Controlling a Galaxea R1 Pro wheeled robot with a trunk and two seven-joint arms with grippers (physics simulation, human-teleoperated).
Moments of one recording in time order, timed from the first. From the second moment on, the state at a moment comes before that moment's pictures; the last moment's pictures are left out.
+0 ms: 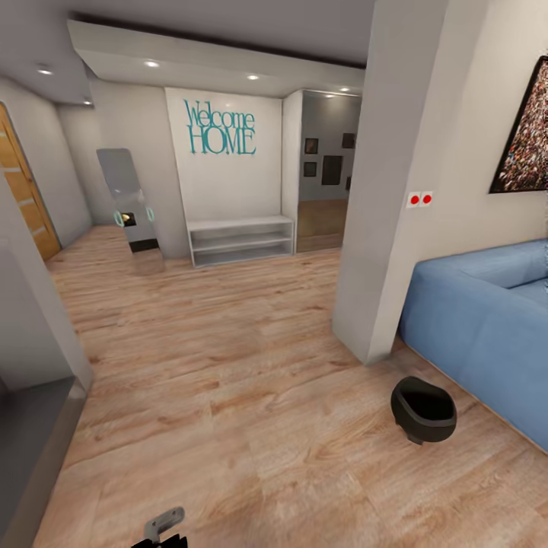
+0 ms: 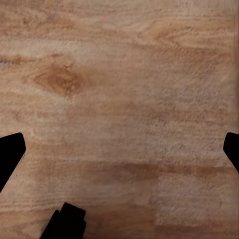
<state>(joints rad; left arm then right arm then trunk) -0.55 -0.01 -0.24 0.05 0.64 0.02 0.15 -0.46 -0.05 0.43 0.06 -0.45 0.17 0.16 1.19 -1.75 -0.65</state>
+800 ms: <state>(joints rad) -0.55 -0.01 -0.24 0.05 0.64 0.02 0.15 -0.46 -0.05 0.43 0.06 -0.45 0.17 0.16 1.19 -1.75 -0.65</state>
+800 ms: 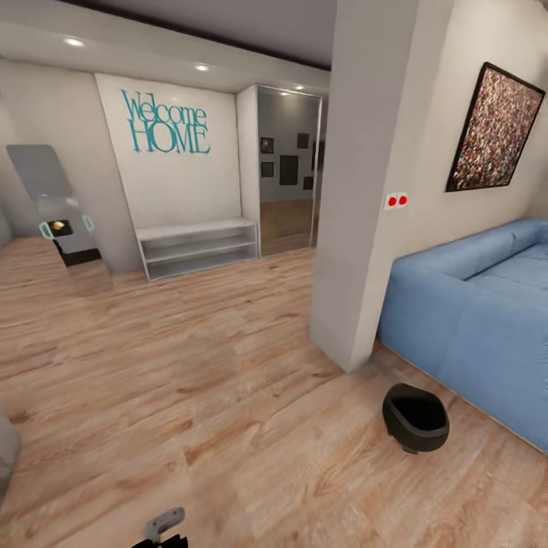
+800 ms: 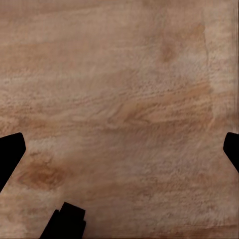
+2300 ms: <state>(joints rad) -0.55 -0.01 -0.24 0.05 0.64 0.02 0.15 -0.47 -0.05 0.43 0.06 -0.45 0.17 0.16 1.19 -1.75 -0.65</state>
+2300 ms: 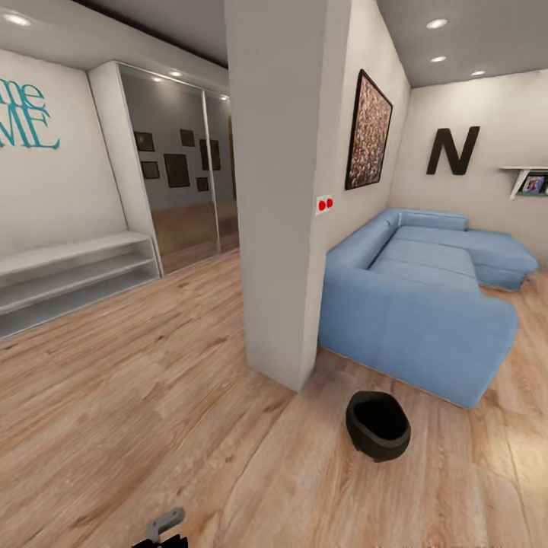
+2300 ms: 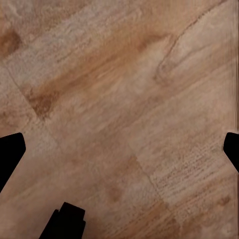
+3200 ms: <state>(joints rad) -0.55 -0.01 -0.24 0.05 0.64 0.02 0.15 -0.46 -0.05 0.43 0.06 -0.44 0.17 0.16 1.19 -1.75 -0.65</state>
